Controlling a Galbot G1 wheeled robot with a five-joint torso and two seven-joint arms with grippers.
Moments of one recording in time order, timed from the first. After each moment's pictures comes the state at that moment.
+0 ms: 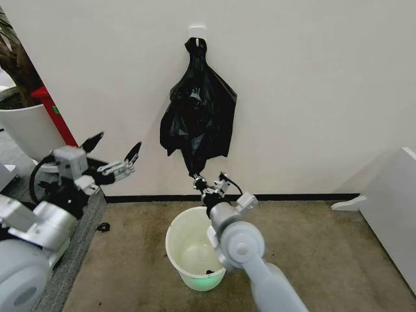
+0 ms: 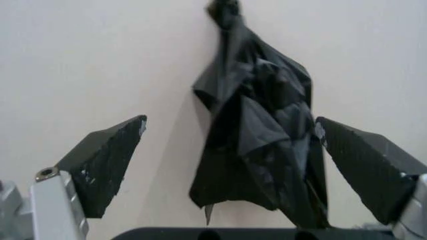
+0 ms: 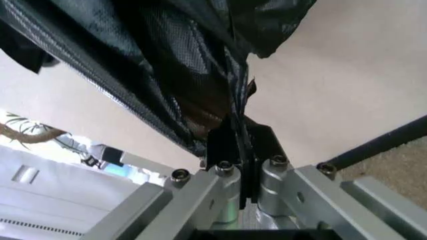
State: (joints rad) left arm 1.59 -0.55 -0.91 -2.44 -0.87 0.08 -0.11; right arm -0.99 1.49 -0.08 1.97 1.16 -0.09 0.55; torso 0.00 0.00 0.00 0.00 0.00
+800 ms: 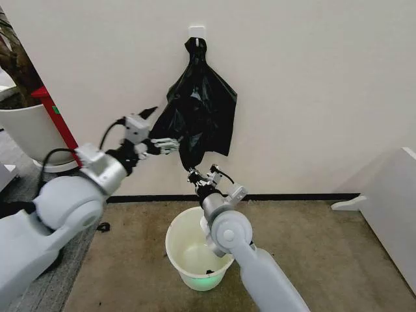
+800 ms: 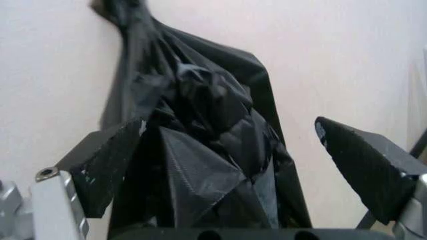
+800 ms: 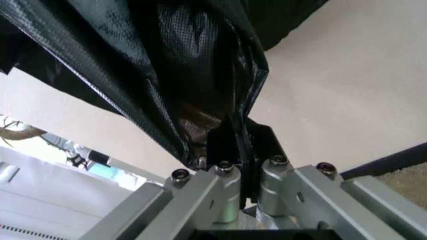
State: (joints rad) left arm 0.71 -0.57 -0.07 -2.16 -0.65 0.16 -0.05; right arm -0.92 1.48 -0.09 1.90 1.14 -0.09 0.54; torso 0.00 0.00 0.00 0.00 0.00
